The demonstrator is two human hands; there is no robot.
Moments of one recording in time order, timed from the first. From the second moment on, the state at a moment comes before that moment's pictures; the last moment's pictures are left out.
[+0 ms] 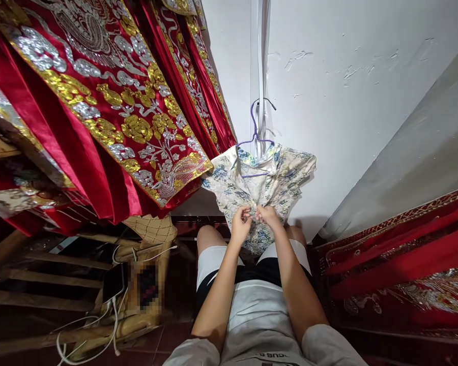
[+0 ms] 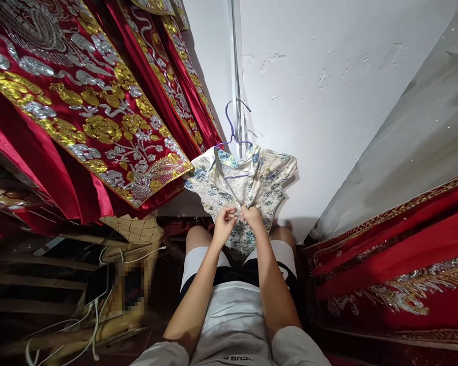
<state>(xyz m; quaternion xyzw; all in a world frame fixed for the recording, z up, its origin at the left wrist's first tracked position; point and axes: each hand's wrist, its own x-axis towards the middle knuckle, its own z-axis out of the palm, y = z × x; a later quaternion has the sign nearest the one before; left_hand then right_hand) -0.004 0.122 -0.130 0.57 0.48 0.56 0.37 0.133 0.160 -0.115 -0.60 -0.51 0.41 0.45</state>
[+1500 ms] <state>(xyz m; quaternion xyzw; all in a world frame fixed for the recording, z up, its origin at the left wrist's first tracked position) -0.007 0.112 0.036 0.66 0.32 0.67 0.12 0.121 0.103 0.065 -0.37 -0.55 0.40 0.63</state>
